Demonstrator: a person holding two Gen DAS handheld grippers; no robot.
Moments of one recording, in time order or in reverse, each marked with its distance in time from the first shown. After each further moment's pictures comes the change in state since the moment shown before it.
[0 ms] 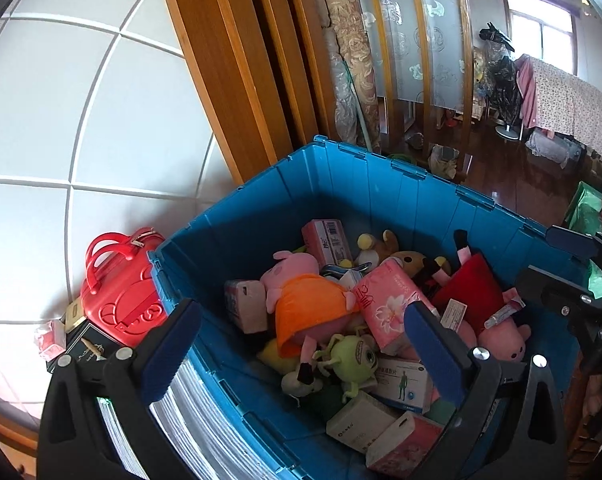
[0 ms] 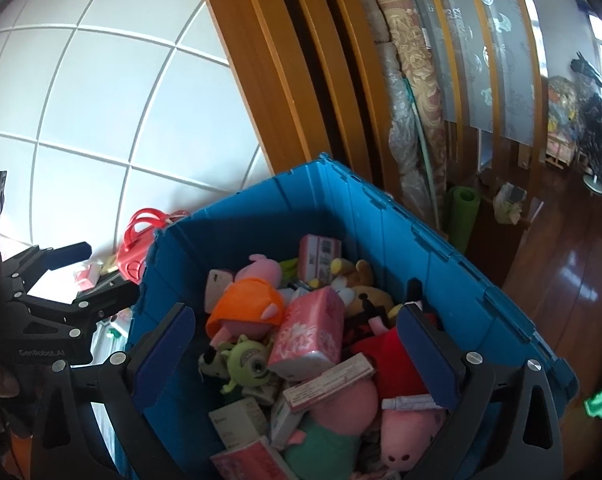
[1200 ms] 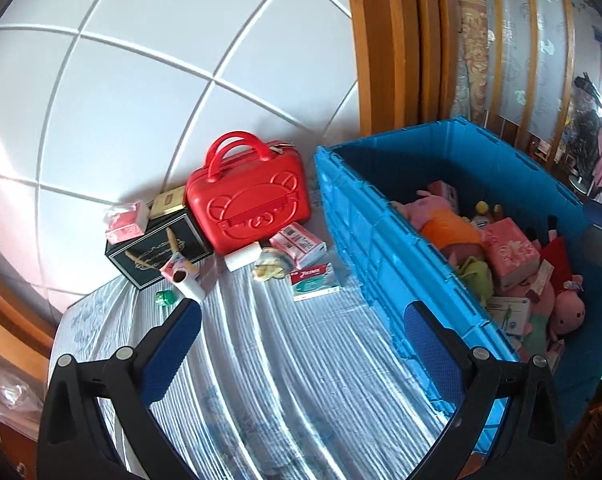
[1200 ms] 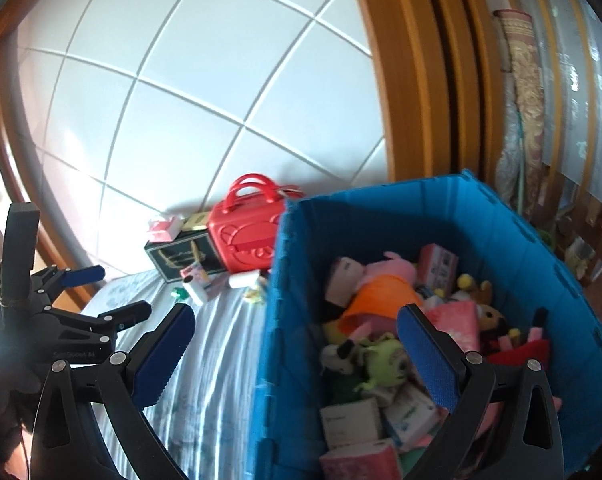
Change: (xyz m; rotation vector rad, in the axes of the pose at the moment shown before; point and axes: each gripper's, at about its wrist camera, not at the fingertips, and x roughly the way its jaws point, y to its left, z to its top) left arm -0.066 0.174 -0.151 -0.310 0.079 0.205; right arm 0.011 0.177 -0.025 -0.254 0.041 0.230
